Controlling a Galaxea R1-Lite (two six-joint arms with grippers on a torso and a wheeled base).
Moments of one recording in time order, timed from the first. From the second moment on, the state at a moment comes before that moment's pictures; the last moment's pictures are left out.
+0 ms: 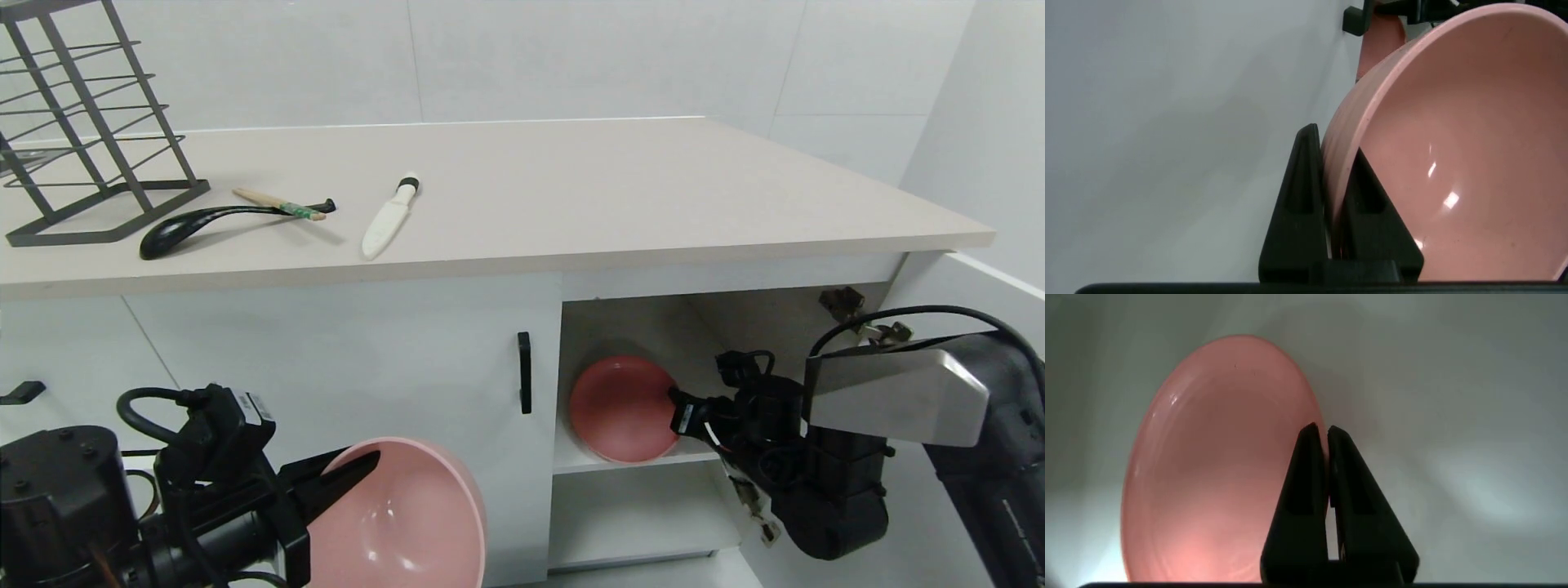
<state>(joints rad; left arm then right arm) -0.41 1.55 0.00 -1.29 -0.33 0.14 0.29 2.58 -0.66 -1.57 0.00 0.38</state>
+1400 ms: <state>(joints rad) -0.60 1.52 -0.04 -1.30 -0.33 0.24 0.48 1.88 -0.01 -1.57 -0.18 0.22</state>
